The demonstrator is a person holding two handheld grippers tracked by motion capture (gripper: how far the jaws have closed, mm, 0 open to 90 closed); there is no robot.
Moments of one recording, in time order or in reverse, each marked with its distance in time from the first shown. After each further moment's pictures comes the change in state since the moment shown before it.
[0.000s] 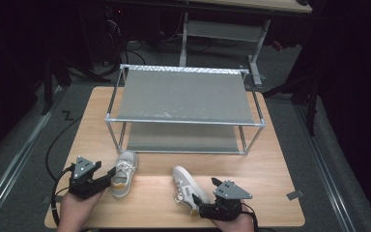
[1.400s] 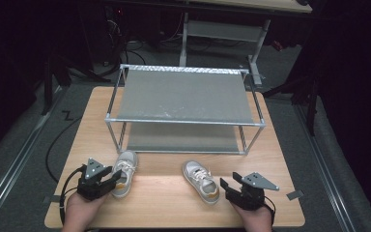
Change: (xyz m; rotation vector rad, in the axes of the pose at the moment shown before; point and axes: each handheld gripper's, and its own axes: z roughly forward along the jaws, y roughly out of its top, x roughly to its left) left arm -0.011 -0.004 0.013 0.077 -0.040 0.042; right arm -0.066 -0.022 -0.013 -0.010 -0.153 0.179
